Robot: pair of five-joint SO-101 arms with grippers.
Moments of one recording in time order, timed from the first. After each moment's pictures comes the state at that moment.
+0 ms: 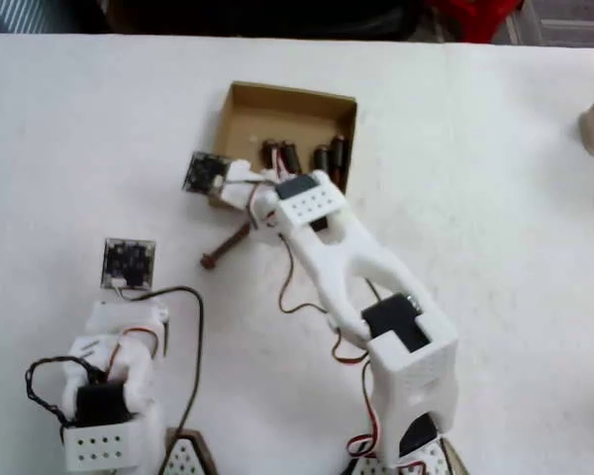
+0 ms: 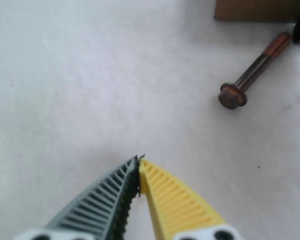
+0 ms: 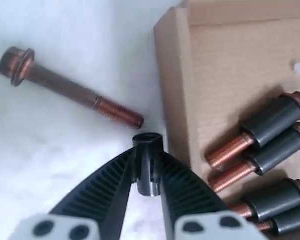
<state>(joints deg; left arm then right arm) -12.4 -103.3 97.1 60.4 -4.6 -29.8 22.5 5.2 50.4 52.9</state>
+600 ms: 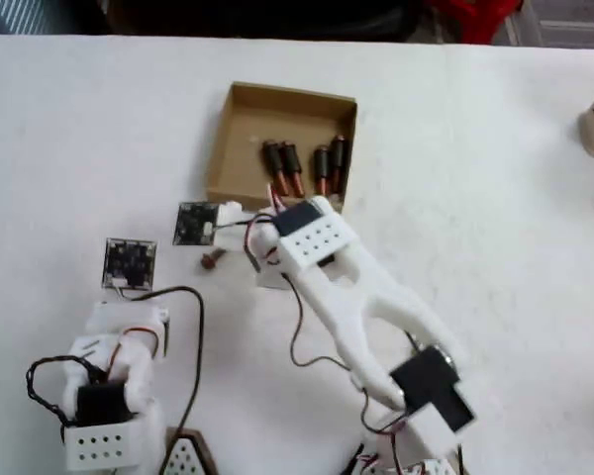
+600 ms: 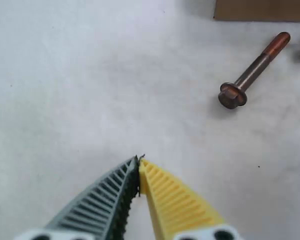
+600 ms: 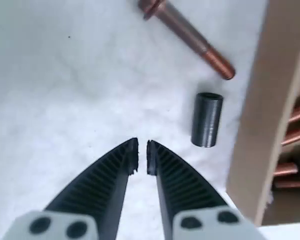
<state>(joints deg) -12.4 -103.3 97.1 60.4 -4.6 -35.6 -0.8 22.1 59.0 54.0</state>
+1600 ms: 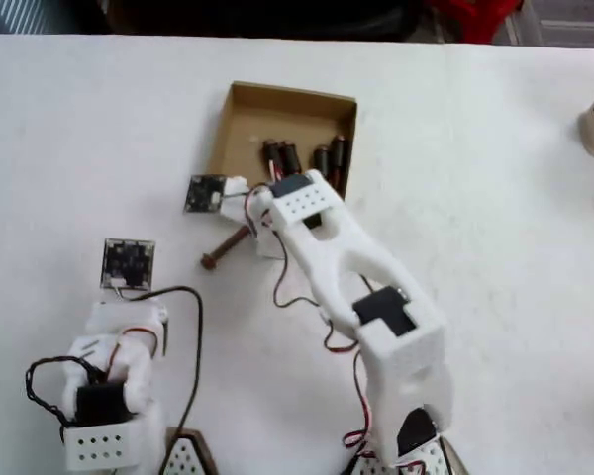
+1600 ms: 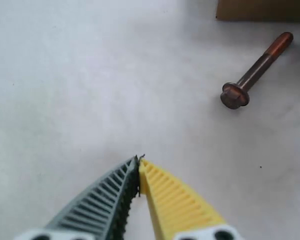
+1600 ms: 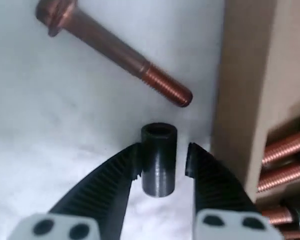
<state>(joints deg) -12.8 -103.3 97.1 60.4 -4.6 -30.0 28.8 -2.0 58.2 57.9</state>
